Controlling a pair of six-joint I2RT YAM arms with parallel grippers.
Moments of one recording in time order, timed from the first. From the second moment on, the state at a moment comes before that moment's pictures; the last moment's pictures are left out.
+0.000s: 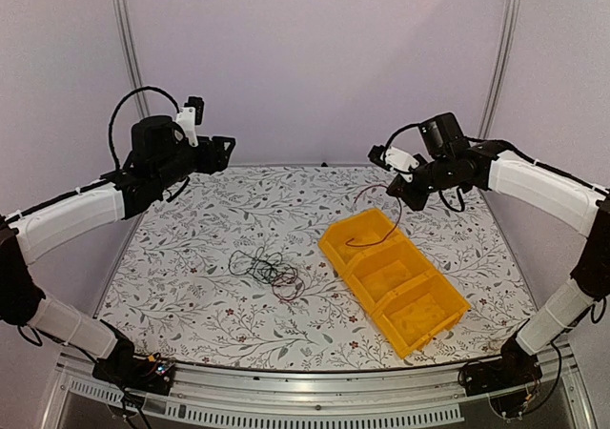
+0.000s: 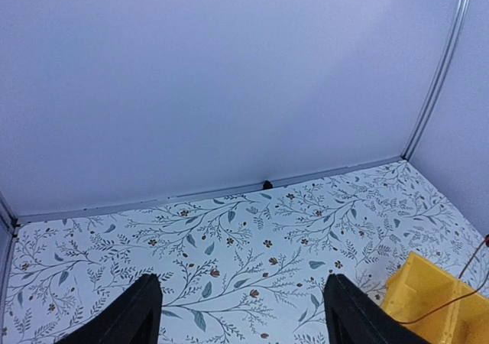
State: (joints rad) left arm -0.45 1.35 1.04 0.14 -0.09 -0.15; right arm 0.54 1.54 1.34 -0.56 -0.12 -0.57
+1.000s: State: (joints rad) left arm -0.45 1.35 1.04 0.14 -0.09 -0.15; right arm 0.56 1.90 1.39 -0.54 -0.14 -0.67
